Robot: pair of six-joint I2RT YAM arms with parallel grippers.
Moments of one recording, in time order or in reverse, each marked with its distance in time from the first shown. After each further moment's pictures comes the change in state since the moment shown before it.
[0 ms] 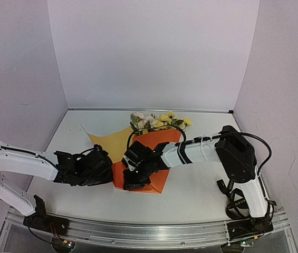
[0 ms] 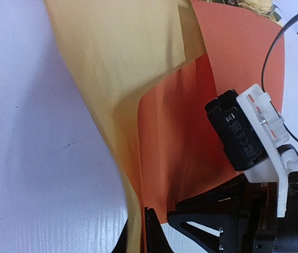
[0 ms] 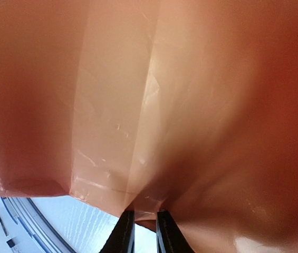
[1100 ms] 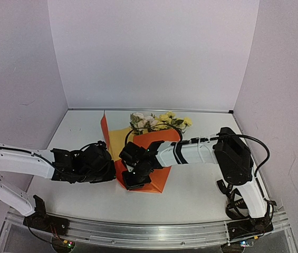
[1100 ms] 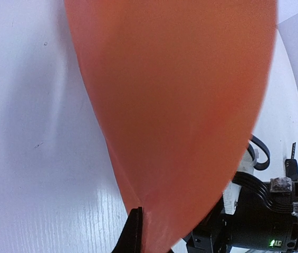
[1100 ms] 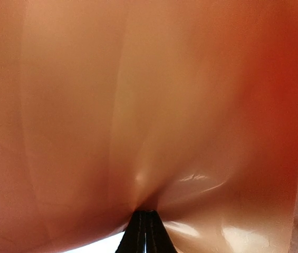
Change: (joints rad) left arm 0.001 -0.035 0.032 0.023 0.072 0.046; right arm 0.030 0.037 0.113 -0.179 0.141 -0.027
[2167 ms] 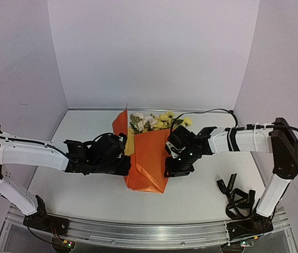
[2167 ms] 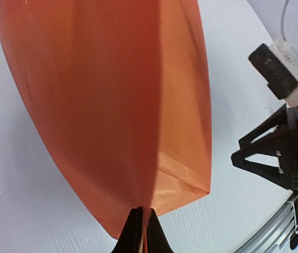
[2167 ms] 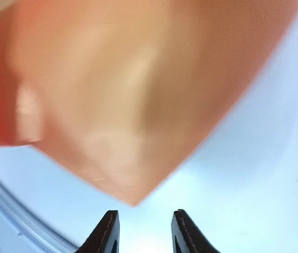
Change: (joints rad) left arm 0.004 0.144 0.173 0.034 0.088 0.283; right arm -0.216 -0.511 -0.513 -0.008 0.002 -0.076
